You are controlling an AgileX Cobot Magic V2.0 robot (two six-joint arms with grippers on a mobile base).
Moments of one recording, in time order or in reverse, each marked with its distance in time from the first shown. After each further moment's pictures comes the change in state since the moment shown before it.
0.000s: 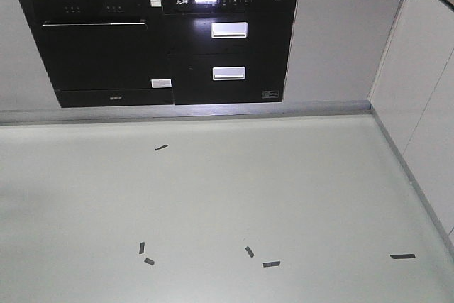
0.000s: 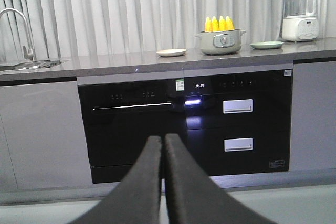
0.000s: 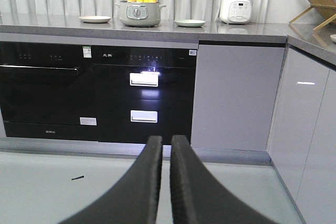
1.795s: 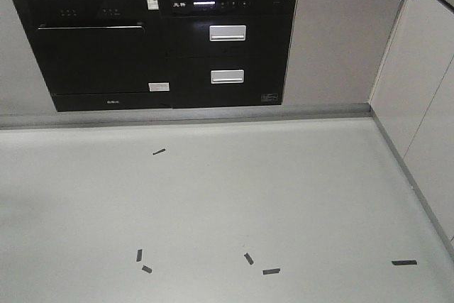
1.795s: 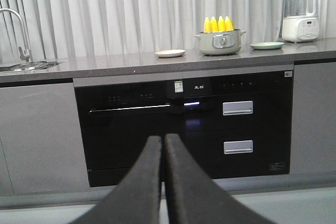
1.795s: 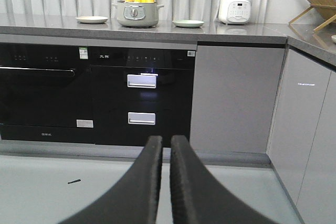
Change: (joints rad) left arm 0.000 0.000 0.000 0.000 0.000 0.000; right arm 0.000 0.000 0.000 0.000 0.000 0.000
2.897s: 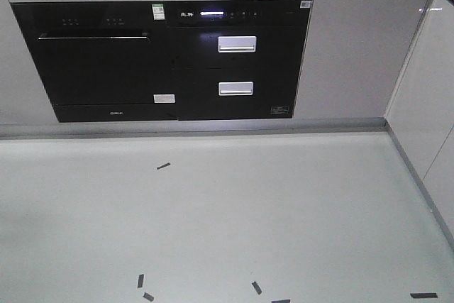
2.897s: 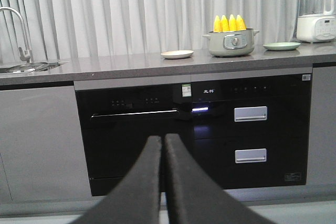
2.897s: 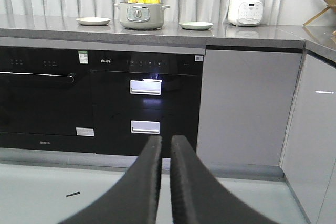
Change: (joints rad) left arm 0.000 0.000 0.000 0.000 0.000 0.000; right arm 0.000 0.000 0.000 0.000 0.000 0.000
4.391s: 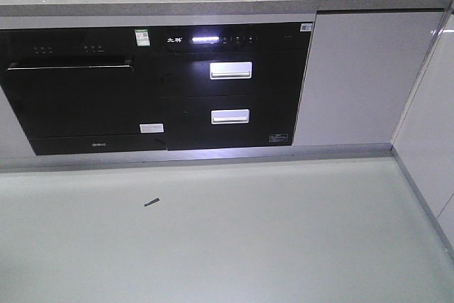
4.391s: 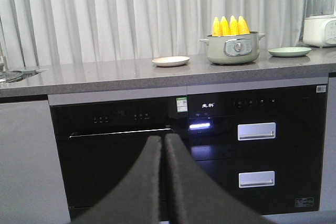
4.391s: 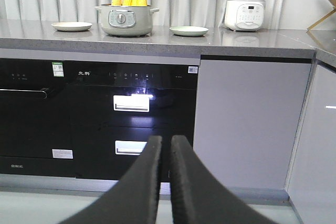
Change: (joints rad) left arm 0.000 0.000 0.000 0.000 0.000 0.000; right arm 0.000 0.000 0.000 0.000 0.000 0.000
